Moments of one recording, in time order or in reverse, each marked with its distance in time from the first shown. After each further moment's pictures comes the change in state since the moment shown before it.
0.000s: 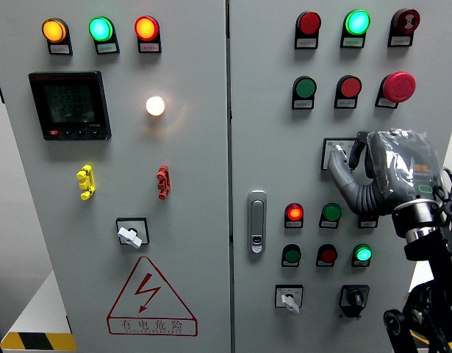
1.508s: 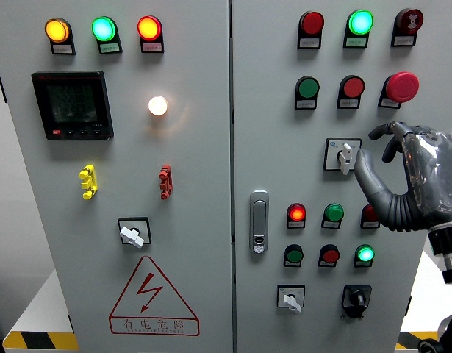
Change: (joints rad) left arm 0.000 0.000 -0.001 0.000 0.000 0.000 0.000; right arm -0.144 0.006 0.056 0.236 0.002 -0.024 0.100
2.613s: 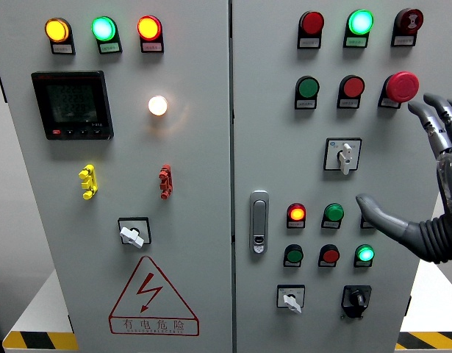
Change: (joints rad) left arm 0.000 0.000 0.001 0.000 0.000 0.000 0.000; right arm -0.124 -0.002 0.082 0.156 -0.024 0.004 0.177
